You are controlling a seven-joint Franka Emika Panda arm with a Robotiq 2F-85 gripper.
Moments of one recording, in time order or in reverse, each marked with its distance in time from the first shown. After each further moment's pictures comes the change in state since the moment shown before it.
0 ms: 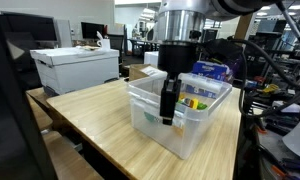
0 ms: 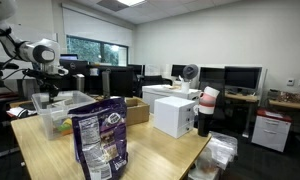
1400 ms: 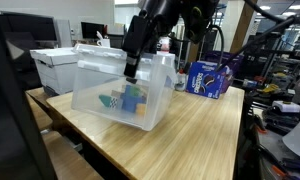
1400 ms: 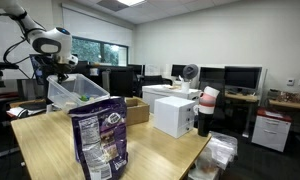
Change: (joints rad) arm -0.058 -0.062 -0.013 0.079 0.605 0.108 -0.516
